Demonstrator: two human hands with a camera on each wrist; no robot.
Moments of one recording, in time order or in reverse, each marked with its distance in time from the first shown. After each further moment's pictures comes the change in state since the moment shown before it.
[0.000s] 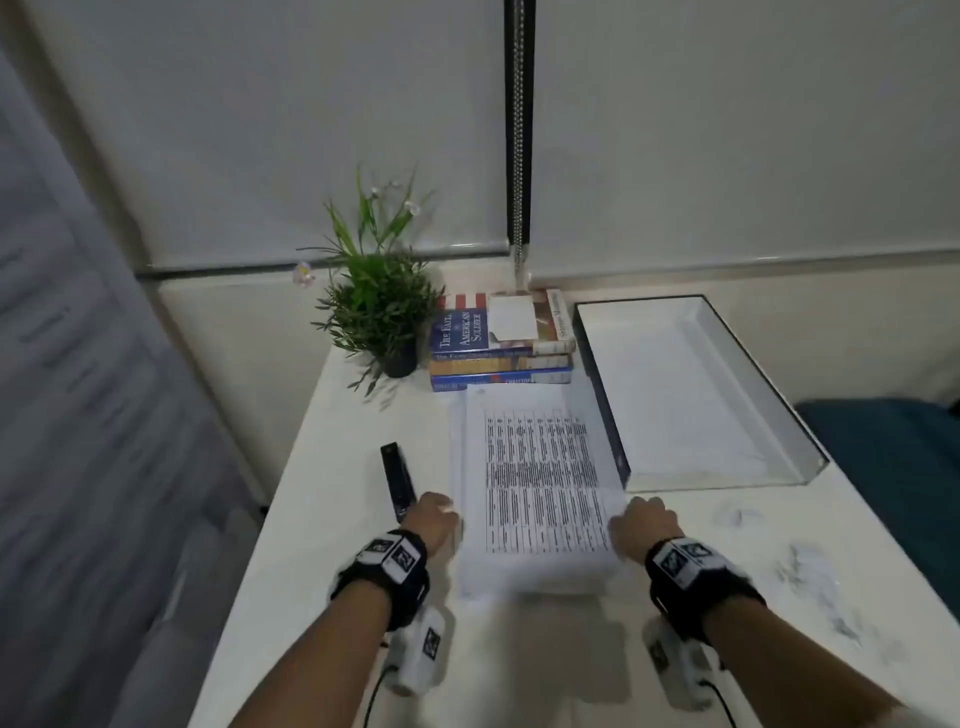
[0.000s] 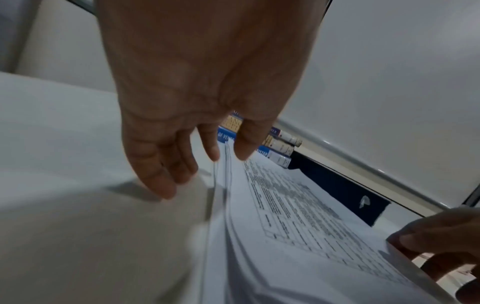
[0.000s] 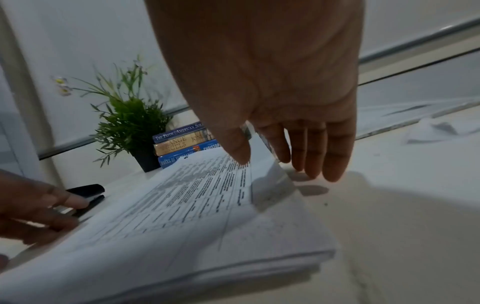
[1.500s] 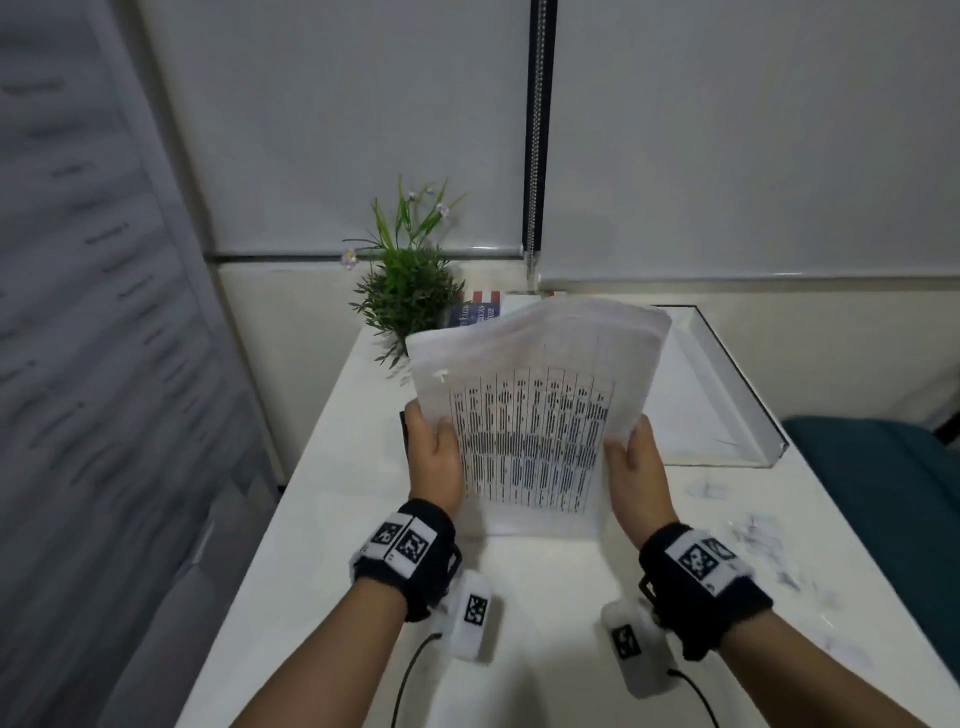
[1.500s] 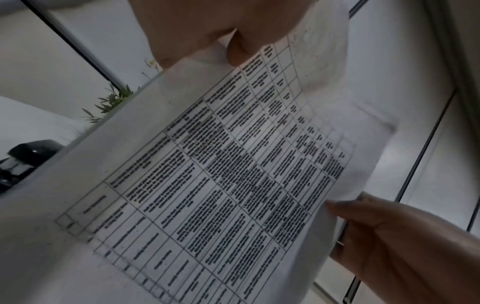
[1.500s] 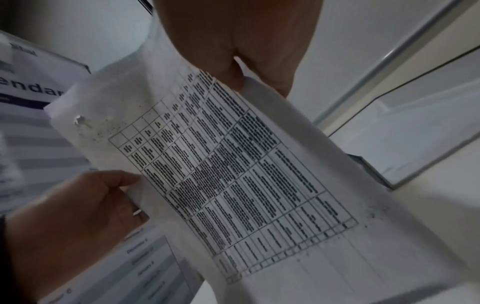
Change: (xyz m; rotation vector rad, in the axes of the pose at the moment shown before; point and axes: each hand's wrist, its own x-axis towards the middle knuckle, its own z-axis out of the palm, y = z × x) left_hand -0.150 0.048 -0.002 -0.696 0.450 0.601; right_hand -0.109 0.009 -0.024 0.983 0.416 -0.600
